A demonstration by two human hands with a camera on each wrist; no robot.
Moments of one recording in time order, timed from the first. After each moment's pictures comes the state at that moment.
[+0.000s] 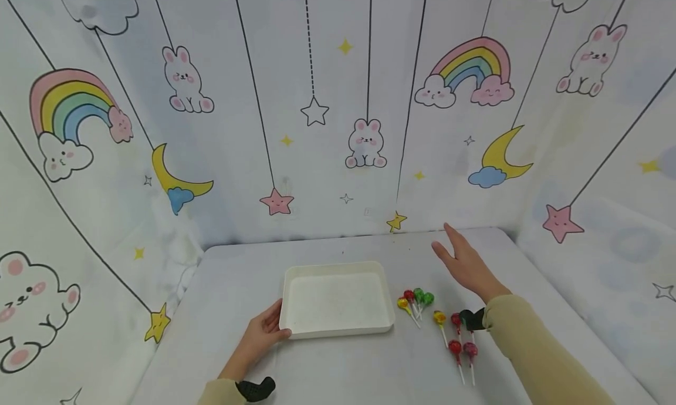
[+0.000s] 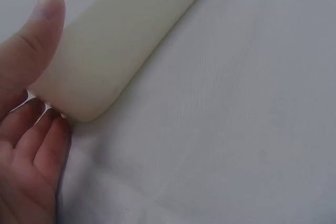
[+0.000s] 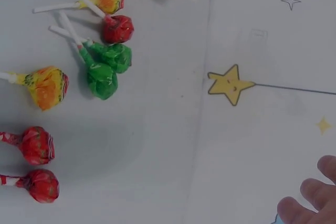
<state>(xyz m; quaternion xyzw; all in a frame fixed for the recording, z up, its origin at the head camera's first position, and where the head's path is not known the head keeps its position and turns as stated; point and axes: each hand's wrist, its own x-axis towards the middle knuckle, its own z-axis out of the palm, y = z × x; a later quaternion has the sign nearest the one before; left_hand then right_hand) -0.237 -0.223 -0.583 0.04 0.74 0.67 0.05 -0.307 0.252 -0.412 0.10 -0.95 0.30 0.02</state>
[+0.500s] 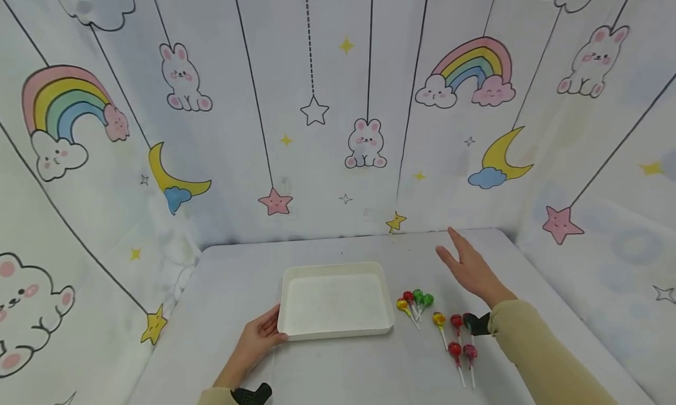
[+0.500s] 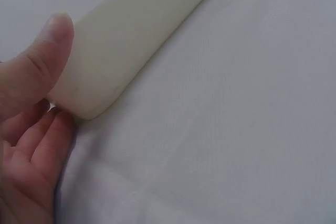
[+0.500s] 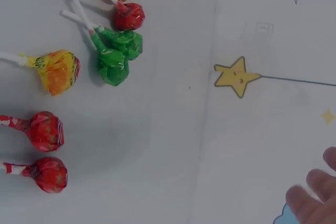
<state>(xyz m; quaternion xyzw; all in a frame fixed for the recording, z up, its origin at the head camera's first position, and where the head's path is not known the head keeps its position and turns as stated) -0.232 -0.226 -0.589 0.05 0.73 0.68 0.05 -0.307 0.263 -0.419 0.09 -0.95 0.30 0.03</state>
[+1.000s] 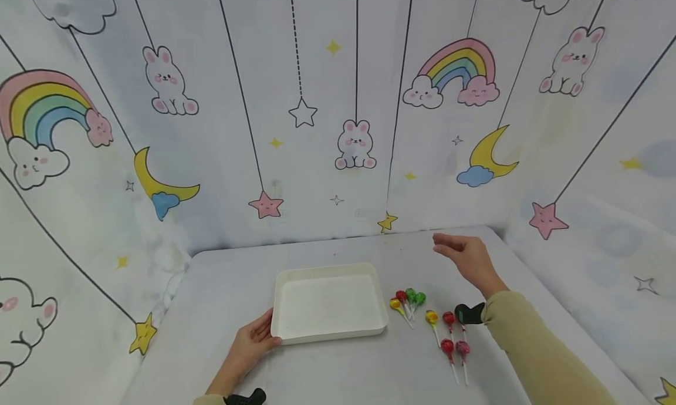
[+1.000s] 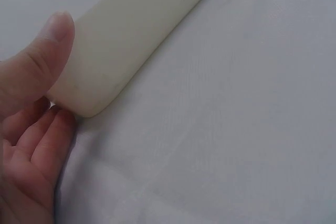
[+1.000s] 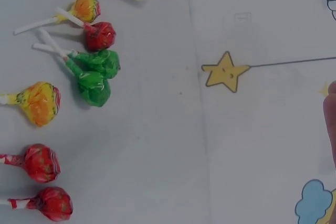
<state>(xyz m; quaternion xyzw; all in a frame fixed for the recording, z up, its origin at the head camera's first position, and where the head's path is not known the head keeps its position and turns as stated) -0.234 -0.224 -0.593 0.02 0.73 0.68 0.04 -0.307 0.279 -0.418 0.06 -0.90 0.43 0.07</state>
